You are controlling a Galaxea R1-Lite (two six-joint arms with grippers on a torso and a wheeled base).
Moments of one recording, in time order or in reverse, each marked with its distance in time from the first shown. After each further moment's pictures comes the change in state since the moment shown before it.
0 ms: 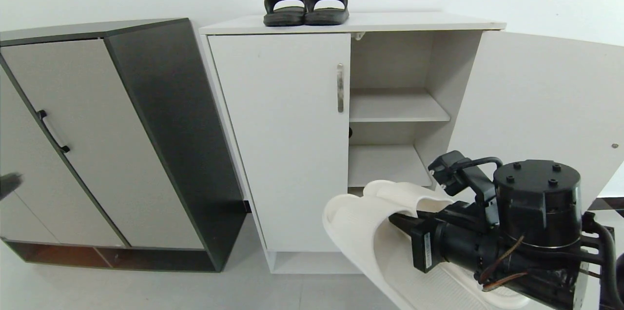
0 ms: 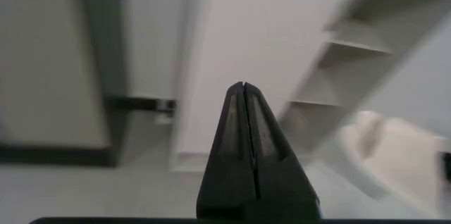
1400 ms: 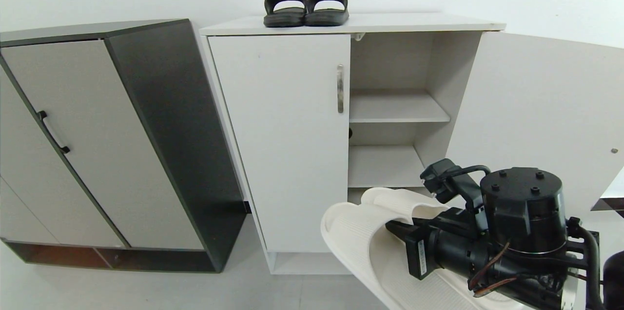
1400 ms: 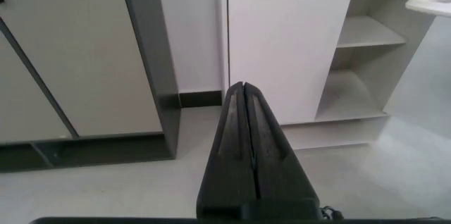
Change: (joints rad) left arm 0.304 -0.687 0.621 -0.009 -0.351 0.225; right arm 0.011 0.029 0.008 0.000 -0.004 -0.002
